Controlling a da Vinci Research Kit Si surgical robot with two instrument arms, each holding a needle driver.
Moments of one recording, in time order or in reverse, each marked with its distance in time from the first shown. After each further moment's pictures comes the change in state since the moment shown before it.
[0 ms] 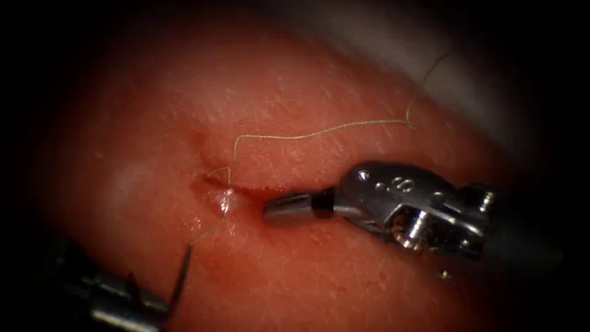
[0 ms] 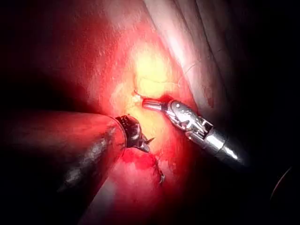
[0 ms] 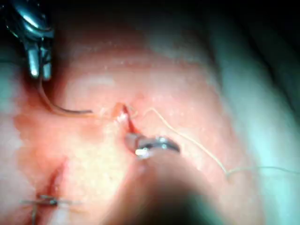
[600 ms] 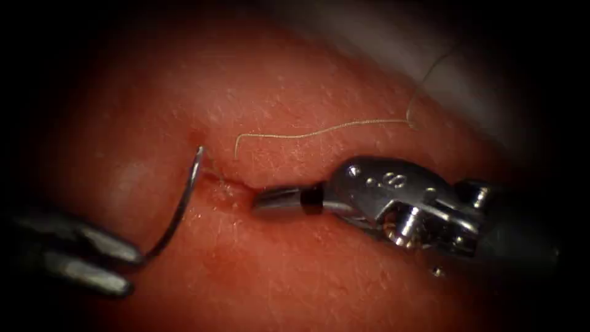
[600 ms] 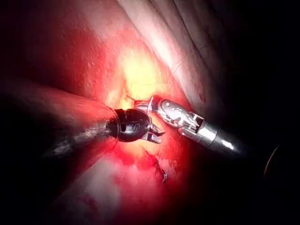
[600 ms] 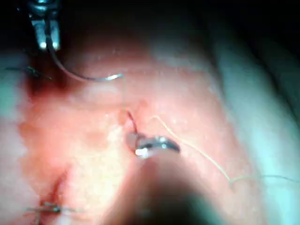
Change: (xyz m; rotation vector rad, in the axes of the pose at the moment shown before) right arm 0.000 0.000 0.002 -0.030 0.024 -0.019; left arm 0.005 0.002 -0.002 0.140 -0.025 0.577
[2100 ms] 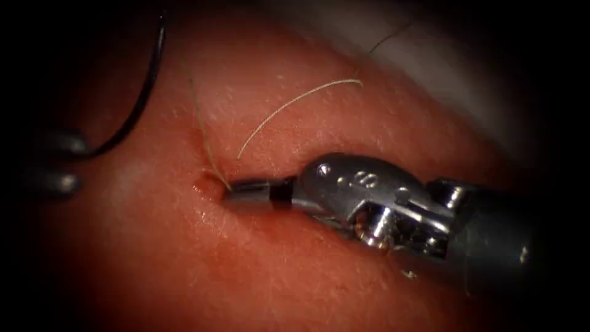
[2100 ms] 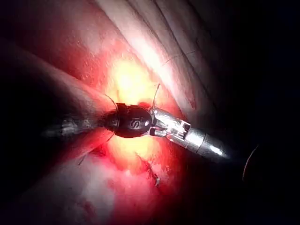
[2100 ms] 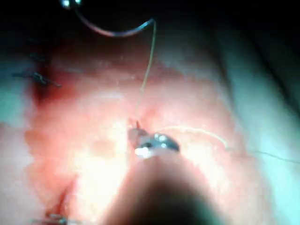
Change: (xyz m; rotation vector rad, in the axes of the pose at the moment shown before) right arm 0.002 -0.001 0.001 -0.019 0.032 0.068; left arm 0.005 -0.001 -0.003 0.130 0.054 0.180
